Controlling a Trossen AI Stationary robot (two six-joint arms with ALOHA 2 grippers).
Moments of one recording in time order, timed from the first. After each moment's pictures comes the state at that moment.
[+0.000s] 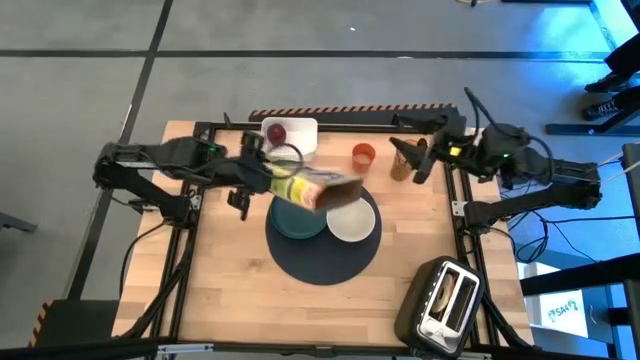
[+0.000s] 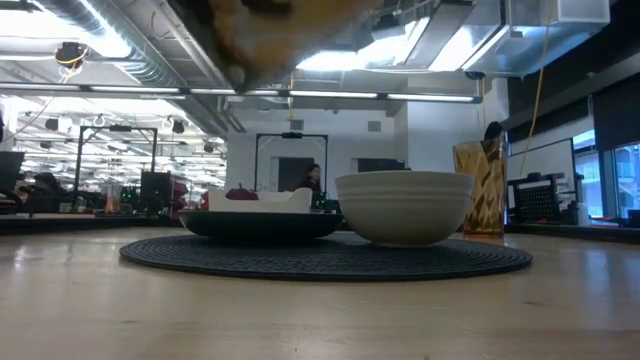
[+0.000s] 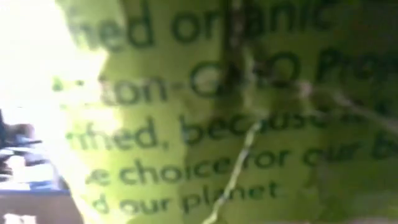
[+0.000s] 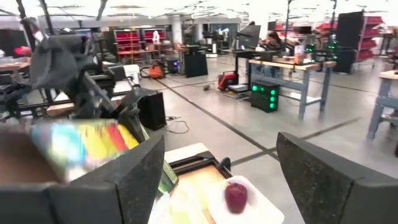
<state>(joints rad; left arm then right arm) -0.11 1.38 1.62 -1.31 -0.58 0.45 0.01 0.95 1.22 -0.23 0.40 0.06</state>
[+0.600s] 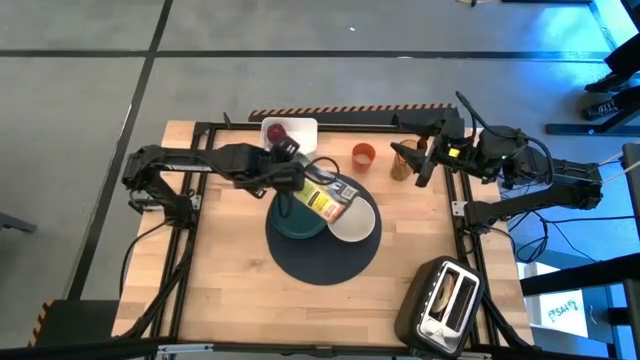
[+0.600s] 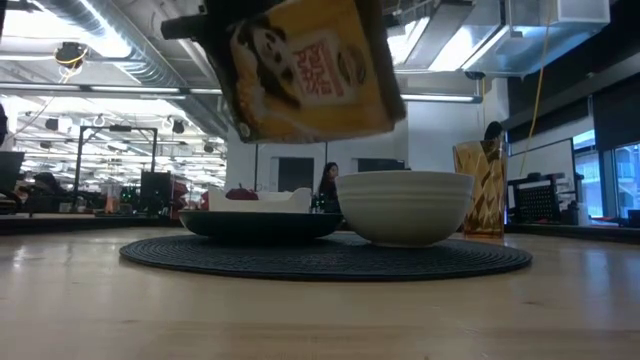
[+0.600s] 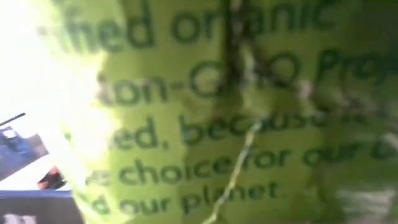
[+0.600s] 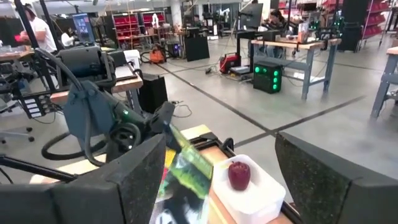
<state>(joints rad) 0.01 1.62 1.62 -1.31 -0.74 0.77 0.01 0.93 1.22 -0.33 0.40 0.13</state>
